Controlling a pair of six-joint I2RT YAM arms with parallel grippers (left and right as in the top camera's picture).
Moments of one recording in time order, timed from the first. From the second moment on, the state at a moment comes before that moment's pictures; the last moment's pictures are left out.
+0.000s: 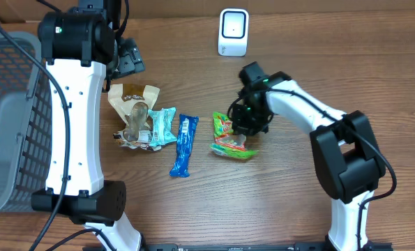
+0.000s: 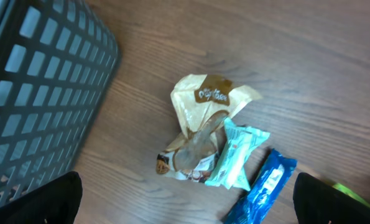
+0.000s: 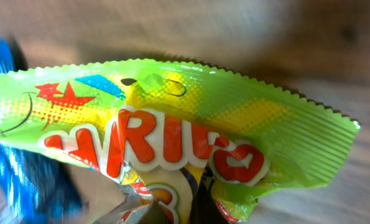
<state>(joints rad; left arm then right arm) -0.10 1.87 2.32 -1.68 -0.32 -0.47 0.43 2.11 1.49 -0.93 -0.47 0.47</state>
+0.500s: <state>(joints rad) -0.10 1.87 2.30 -1.68 -0.32 -0.47 0.23 2.12 1.49 -0.96 -0.77 0.17</state>
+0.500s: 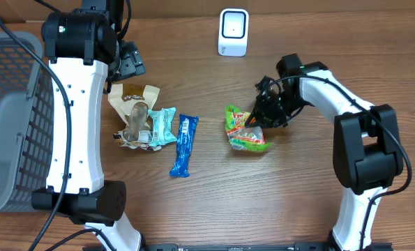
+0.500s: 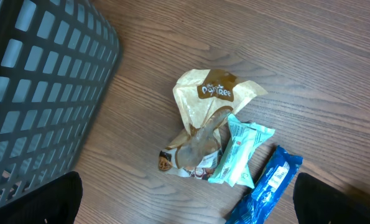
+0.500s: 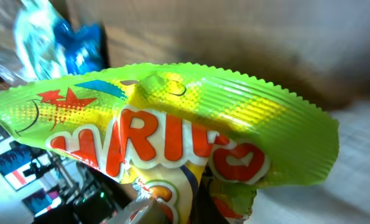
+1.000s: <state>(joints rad) -0.10 1.87 2.30 -1.68 -0.33 -0.47 0.26 2.10 1.49 -0.64 -0.46 0.34</state>
